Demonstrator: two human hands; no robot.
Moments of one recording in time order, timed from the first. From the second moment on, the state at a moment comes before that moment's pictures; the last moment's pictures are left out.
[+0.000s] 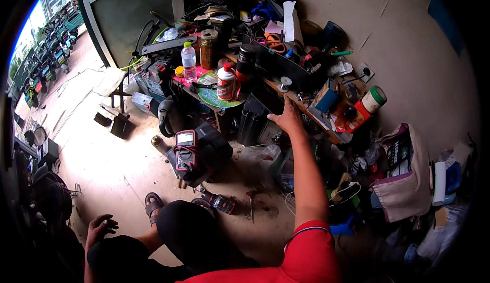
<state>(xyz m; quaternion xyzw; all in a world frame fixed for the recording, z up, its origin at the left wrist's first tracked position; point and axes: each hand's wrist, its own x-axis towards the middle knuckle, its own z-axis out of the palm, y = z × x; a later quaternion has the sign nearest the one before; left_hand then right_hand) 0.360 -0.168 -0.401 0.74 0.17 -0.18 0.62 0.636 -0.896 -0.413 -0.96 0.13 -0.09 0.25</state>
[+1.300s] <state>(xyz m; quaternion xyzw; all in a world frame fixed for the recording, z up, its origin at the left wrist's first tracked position) 0.493 -0.166 -0.434 0.76 0.12 -0.36 0.53 0.757 -0.861 -0.396 -0.89 0.08 -0.14 0.43</state>
